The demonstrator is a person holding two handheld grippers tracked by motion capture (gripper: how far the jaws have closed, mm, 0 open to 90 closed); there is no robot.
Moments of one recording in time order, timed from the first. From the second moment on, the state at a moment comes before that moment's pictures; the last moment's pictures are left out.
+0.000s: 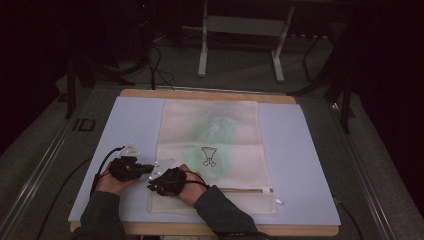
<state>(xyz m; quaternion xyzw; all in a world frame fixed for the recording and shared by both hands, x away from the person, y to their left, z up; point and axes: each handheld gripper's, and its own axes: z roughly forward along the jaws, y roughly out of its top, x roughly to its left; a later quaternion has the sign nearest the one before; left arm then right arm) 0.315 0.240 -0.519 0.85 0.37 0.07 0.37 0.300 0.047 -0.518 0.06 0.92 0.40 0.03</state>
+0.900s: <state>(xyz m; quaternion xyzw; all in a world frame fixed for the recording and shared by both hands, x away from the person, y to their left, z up) 0.312 0.228 -0.526 0.87 0.34 0.04 0.35 0.304 0.040 -0.533 0.08 0.92 0.38 0.01</state>
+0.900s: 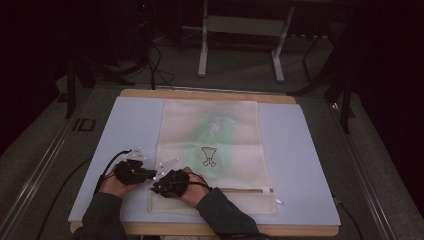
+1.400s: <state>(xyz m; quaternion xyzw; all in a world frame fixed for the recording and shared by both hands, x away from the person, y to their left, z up) 0.306 0.226 -0.524 0.88 0.34 0.03 0.33 0.306 0.043 -0.533 0.09 0.92 0.38 -0.01</state>
